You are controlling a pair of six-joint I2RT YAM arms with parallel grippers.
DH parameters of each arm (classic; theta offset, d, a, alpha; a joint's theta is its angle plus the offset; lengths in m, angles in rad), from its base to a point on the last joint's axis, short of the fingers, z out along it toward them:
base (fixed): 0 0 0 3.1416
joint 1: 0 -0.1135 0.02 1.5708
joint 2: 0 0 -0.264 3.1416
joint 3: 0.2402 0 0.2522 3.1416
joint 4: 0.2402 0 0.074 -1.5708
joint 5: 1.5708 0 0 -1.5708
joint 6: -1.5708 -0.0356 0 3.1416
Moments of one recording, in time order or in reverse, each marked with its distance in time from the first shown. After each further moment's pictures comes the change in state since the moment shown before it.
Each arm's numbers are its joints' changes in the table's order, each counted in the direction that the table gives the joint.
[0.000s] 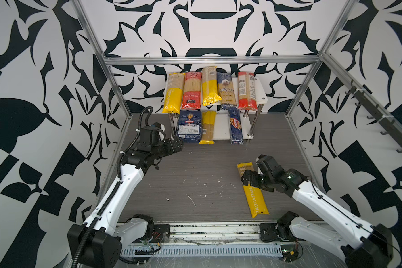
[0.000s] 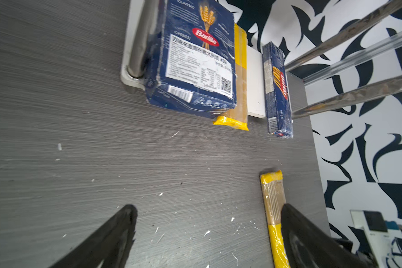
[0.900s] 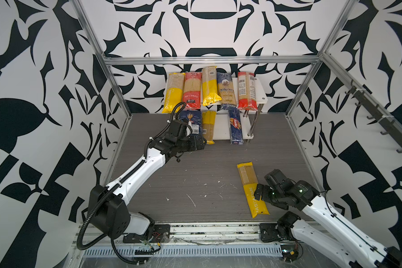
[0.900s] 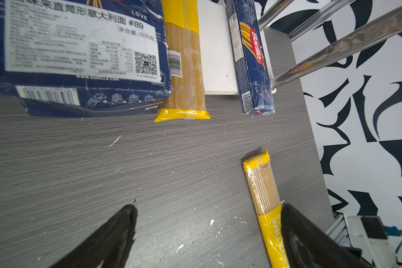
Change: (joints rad) left arm 0.242 0.277 0.161 -0.074 -0.056 0.005; right arm -0.016 -0.152 -0.085 0.264 0.064 -0.111
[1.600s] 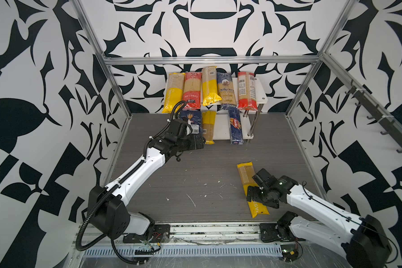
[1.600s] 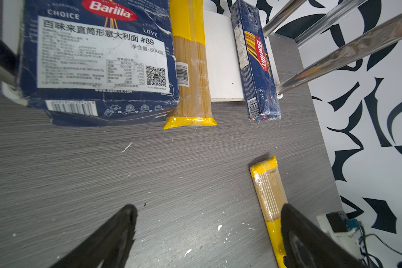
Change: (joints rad) left arm 0.002 -0.014 0.020 0.026 -0.057 -0.034; right arm -0.056 0.251 -0.075 -0.221 -0.049 0.023
